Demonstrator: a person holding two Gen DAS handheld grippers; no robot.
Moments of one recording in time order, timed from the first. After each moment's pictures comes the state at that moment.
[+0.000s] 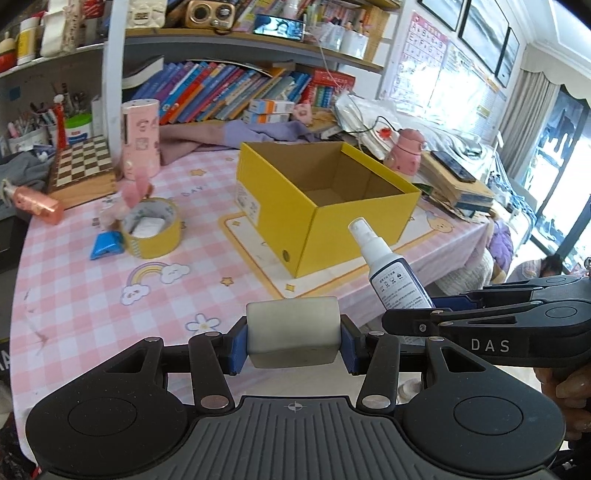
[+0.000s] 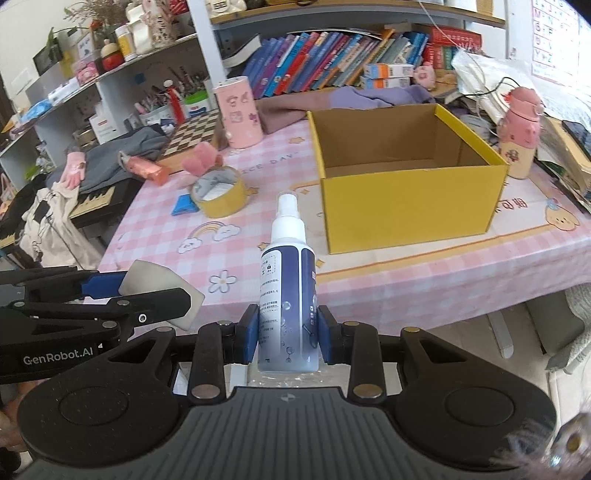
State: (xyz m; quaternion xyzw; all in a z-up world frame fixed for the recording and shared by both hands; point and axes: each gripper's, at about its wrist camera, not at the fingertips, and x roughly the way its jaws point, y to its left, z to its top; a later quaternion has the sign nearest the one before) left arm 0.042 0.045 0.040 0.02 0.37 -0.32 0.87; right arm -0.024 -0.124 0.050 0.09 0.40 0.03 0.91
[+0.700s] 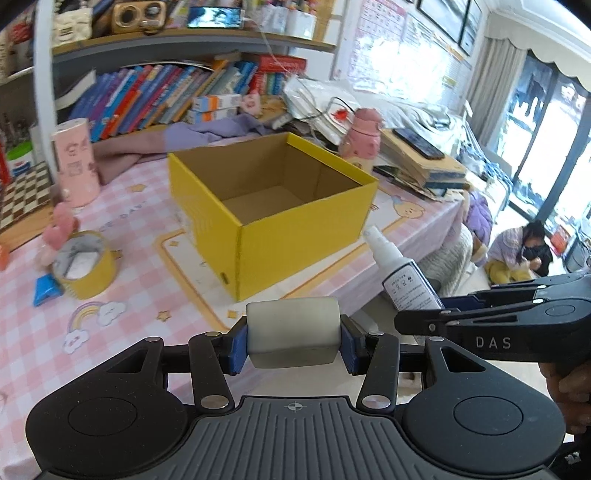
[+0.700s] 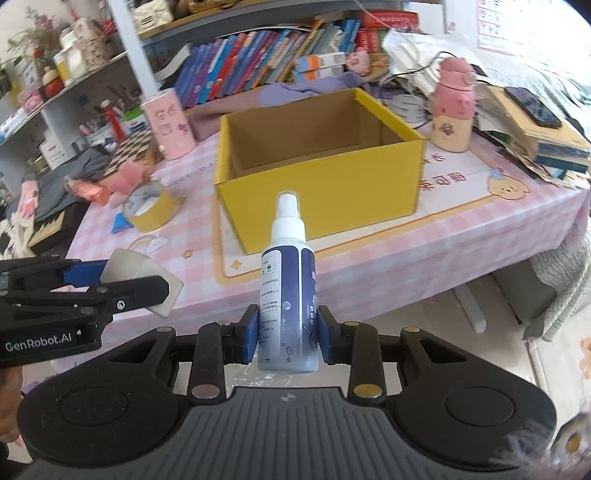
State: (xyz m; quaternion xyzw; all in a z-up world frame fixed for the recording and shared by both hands) left arm 0.059 -0.037 0.044 0.07 0.37 -0.37 0.85; right arm -0.032 -0.201 0.043 0.12 0.41 -0.04 0.91
